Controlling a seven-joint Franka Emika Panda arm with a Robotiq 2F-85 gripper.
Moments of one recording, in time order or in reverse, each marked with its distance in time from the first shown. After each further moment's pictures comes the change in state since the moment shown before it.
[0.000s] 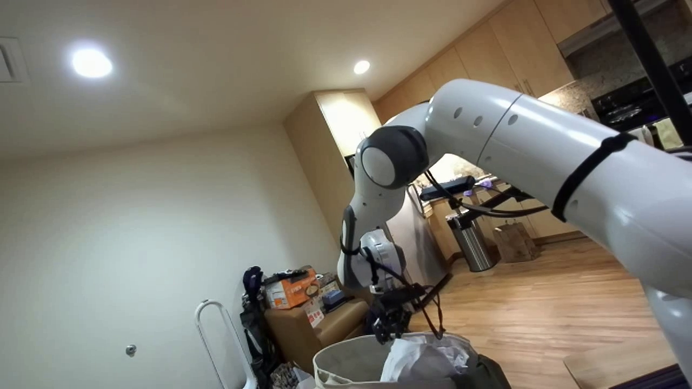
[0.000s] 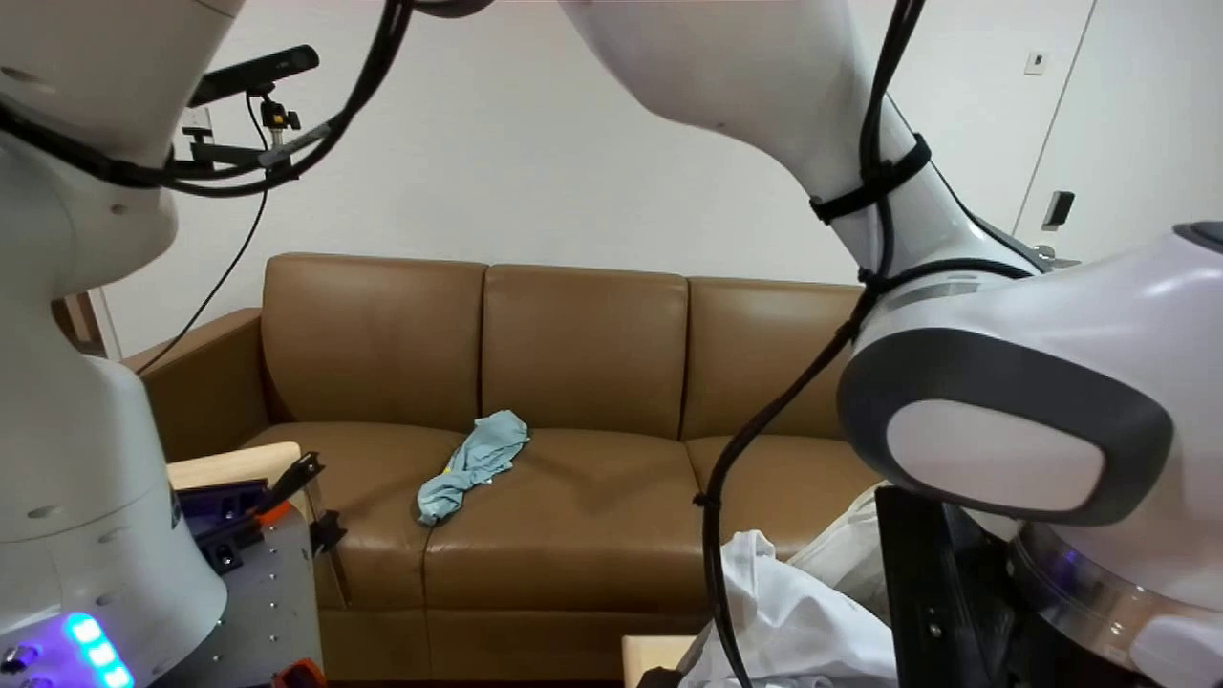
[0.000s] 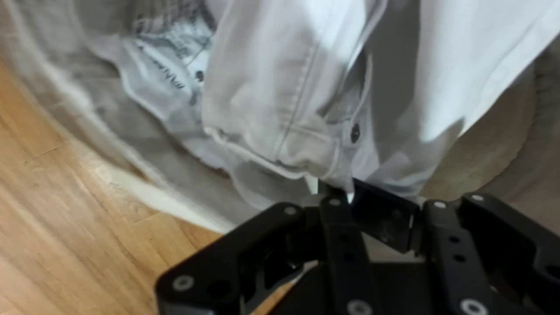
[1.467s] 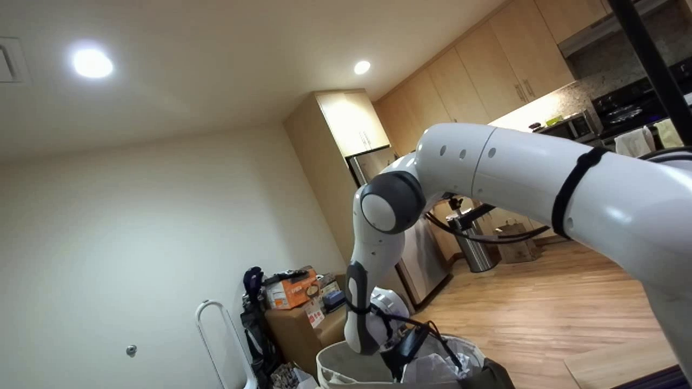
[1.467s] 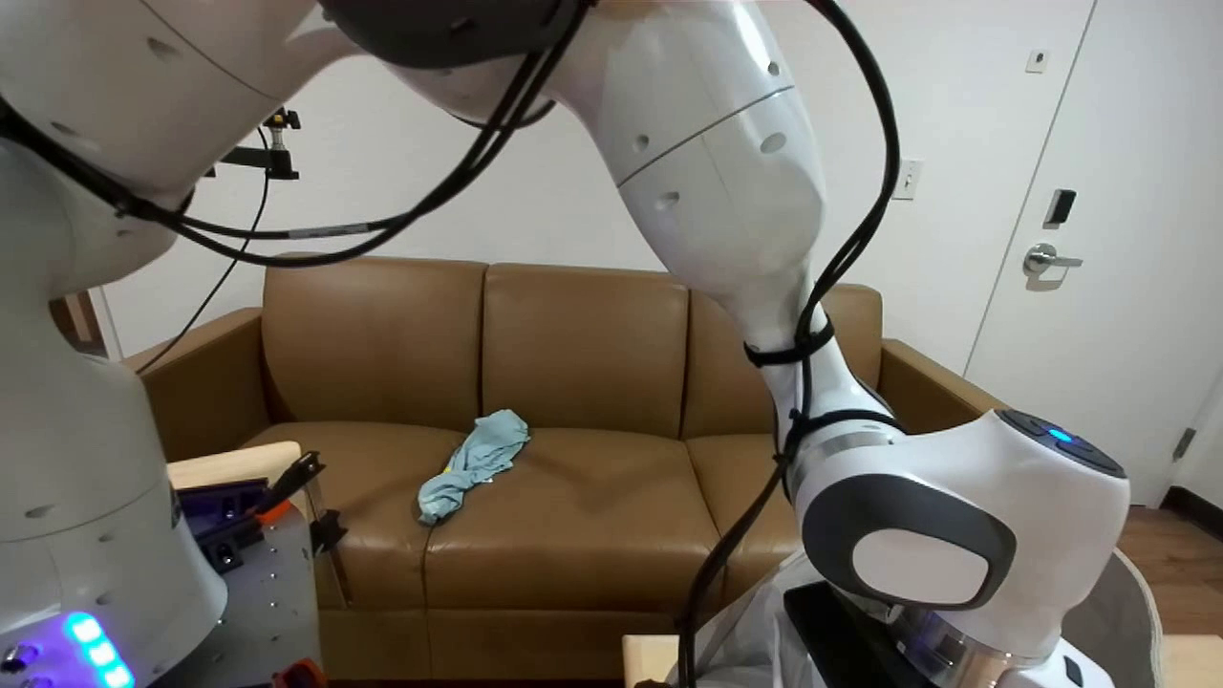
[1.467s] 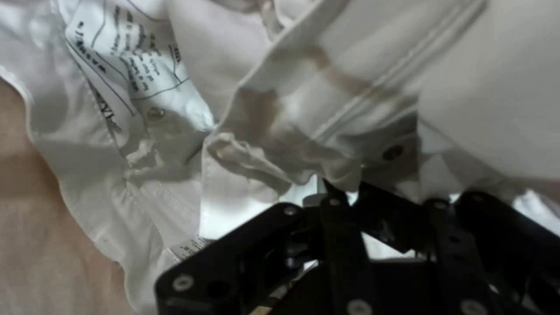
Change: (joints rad) arm -0.011 0.249 0.118 0.115 -0.352 0.002 -0.107
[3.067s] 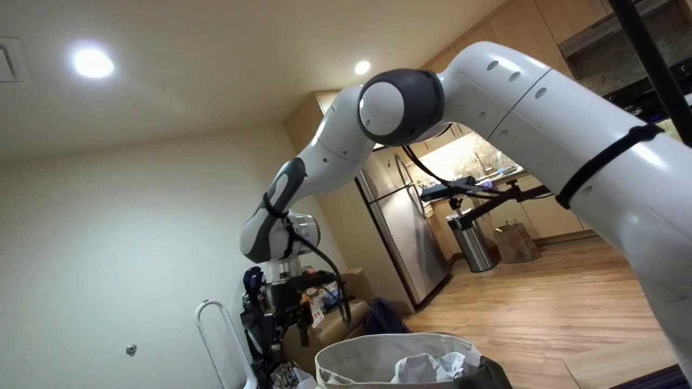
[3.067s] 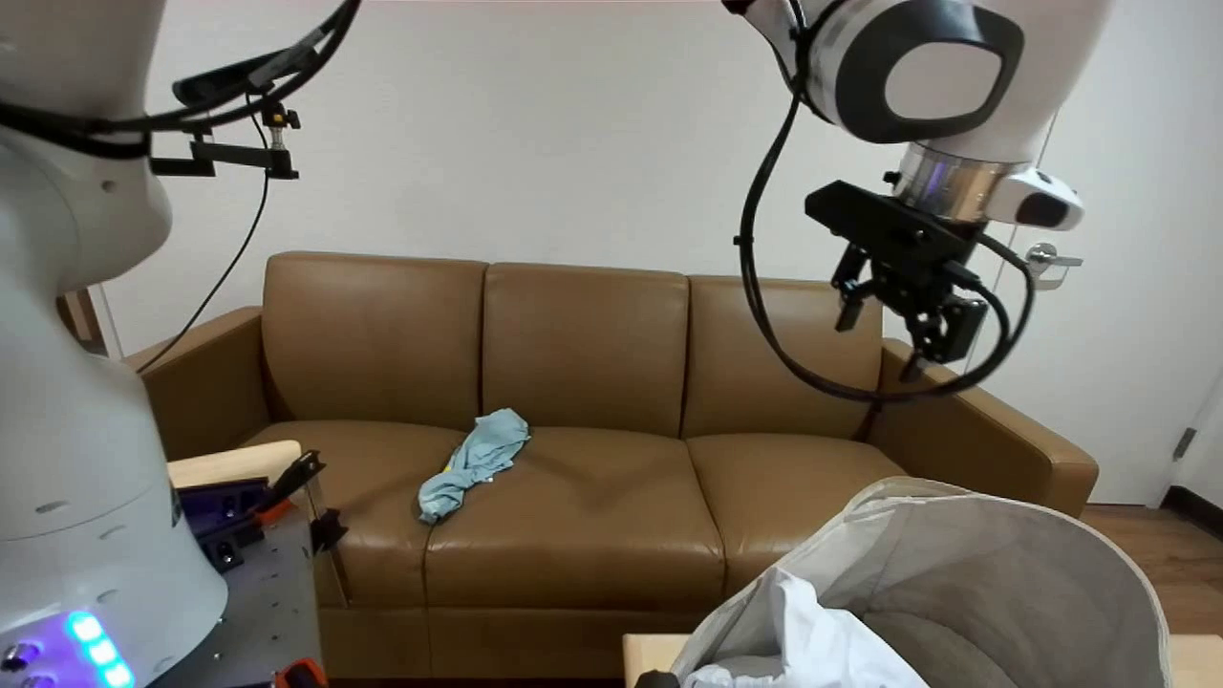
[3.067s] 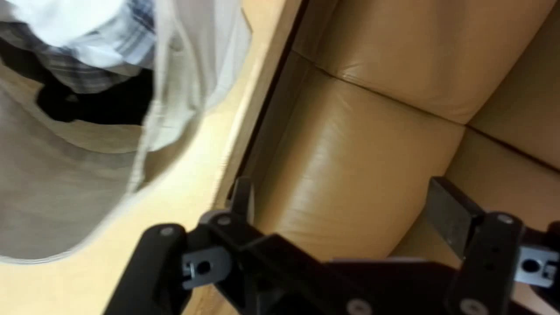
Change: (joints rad) arm 0.084 -0.443 0.209 0.084 0.143 -0.371 -0.056
